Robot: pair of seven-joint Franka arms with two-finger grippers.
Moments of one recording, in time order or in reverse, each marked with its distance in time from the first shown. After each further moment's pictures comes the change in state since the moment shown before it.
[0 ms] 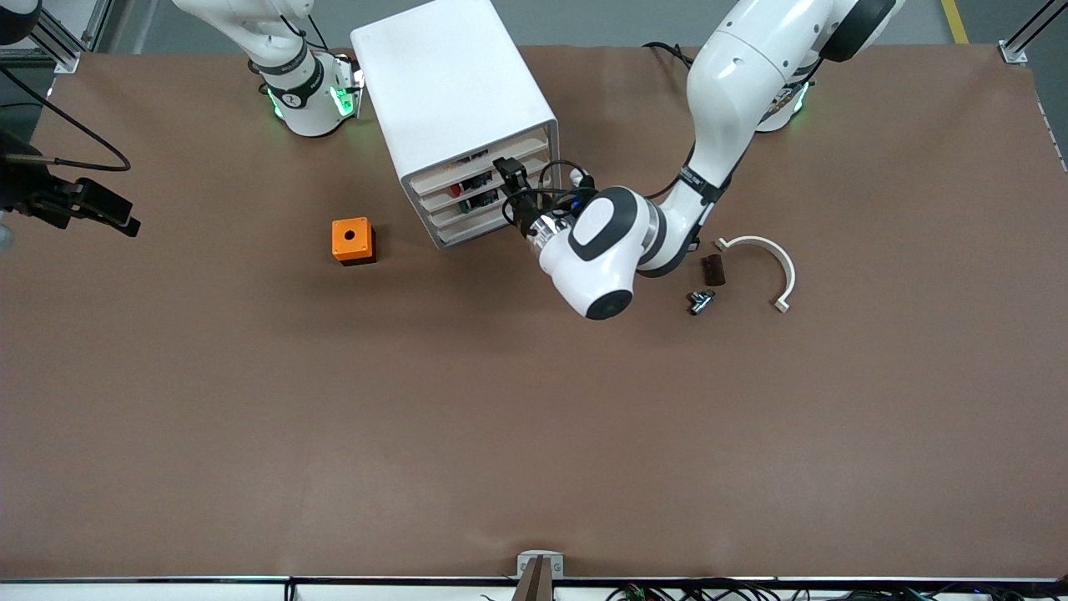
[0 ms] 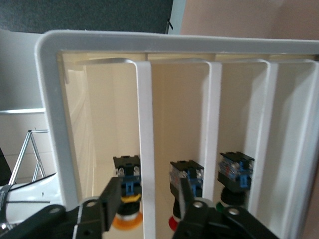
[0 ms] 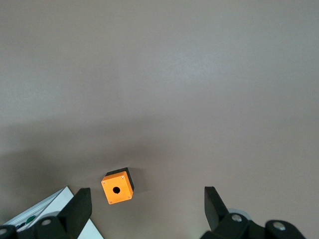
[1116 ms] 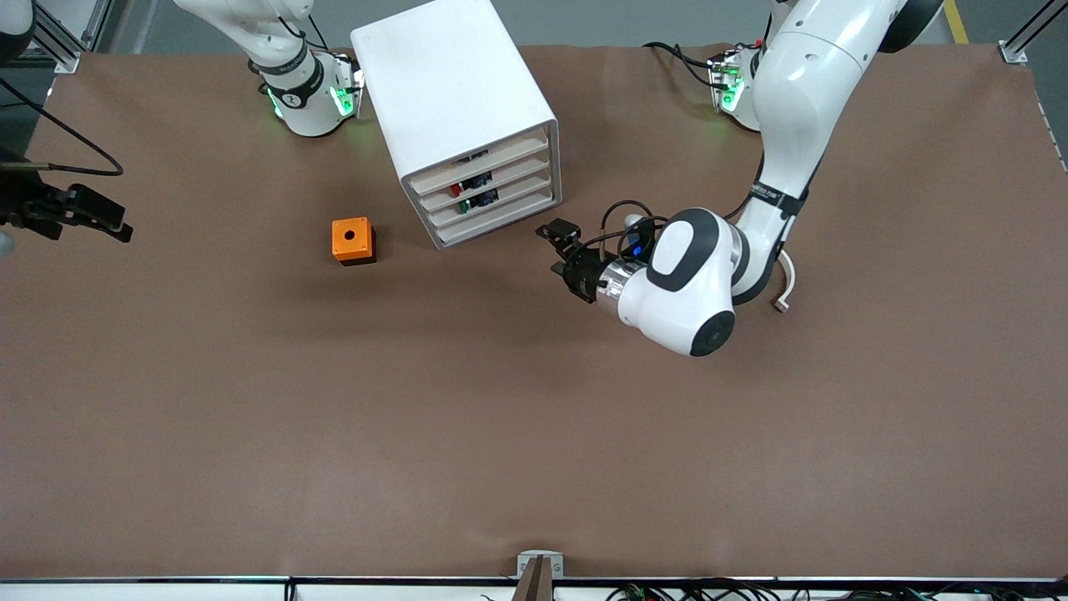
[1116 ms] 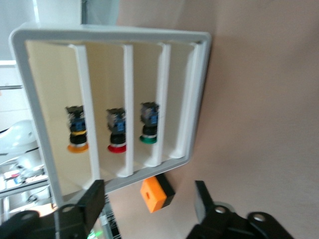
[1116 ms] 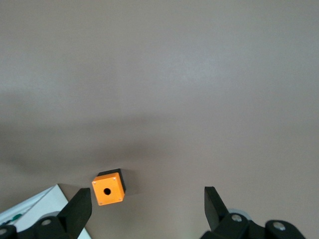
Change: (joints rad) left arm 0.176 -0.058 0.002 0.000 0.107 0.158 0.004; right arm -0.018 0.002 0.008 -0.034 0.000 0.034 -0.052
